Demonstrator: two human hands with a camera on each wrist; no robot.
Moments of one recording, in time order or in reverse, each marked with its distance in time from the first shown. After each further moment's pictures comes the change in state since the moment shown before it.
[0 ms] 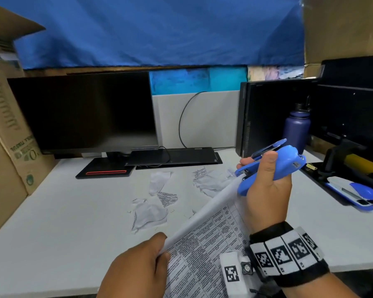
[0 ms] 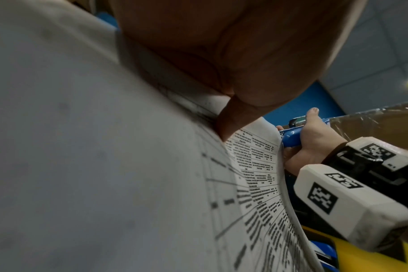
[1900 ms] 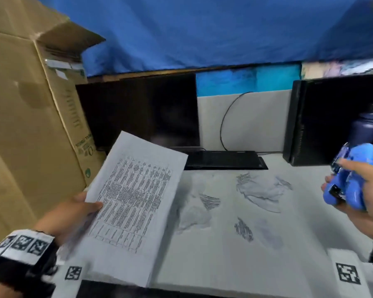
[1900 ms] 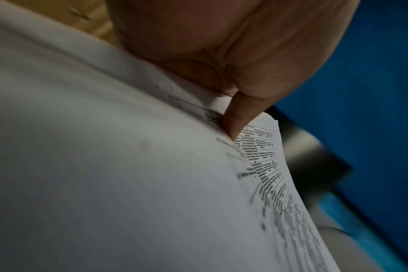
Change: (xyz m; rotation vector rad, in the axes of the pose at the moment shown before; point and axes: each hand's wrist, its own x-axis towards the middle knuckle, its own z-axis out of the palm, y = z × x) left_hand 0.052 -0.187 -0.116 -0.699 0.029 -0.654; right_hand 0.061 -0.008 -0.033 -0.006 -0.152 0.468
